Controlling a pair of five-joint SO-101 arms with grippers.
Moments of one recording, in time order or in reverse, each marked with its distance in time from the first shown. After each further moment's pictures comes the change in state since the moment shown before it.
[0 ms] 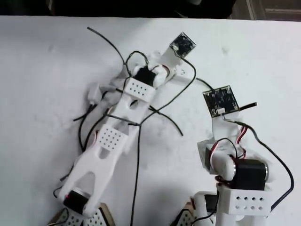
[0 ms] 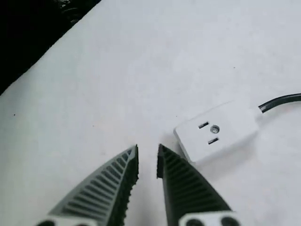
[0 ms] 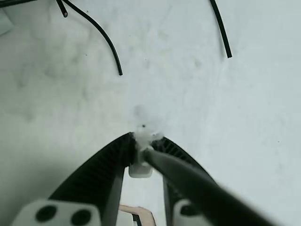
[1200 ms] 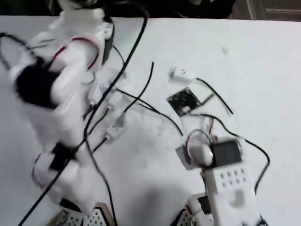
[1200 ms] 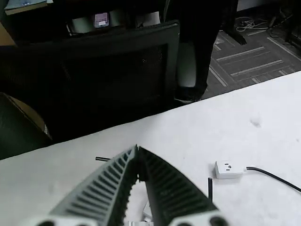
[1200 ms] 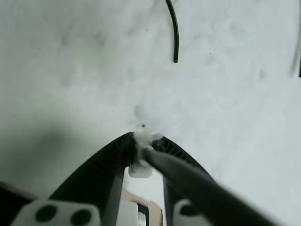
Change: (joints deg) left arm -11.2 -70.8 11.4 40.3 15.7; right arm -16.4 12.7 3.6 -3.4 0.0
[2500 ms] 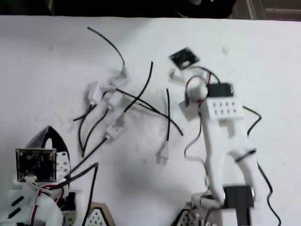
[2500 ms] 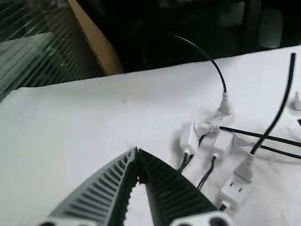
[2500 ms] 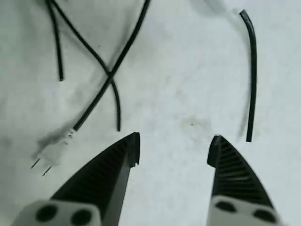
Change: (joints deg) left arm -21.5 -115.3 131.8 -19.2 -6.5; right arm 11.1 41.8 -24.8 -18.1 8.9
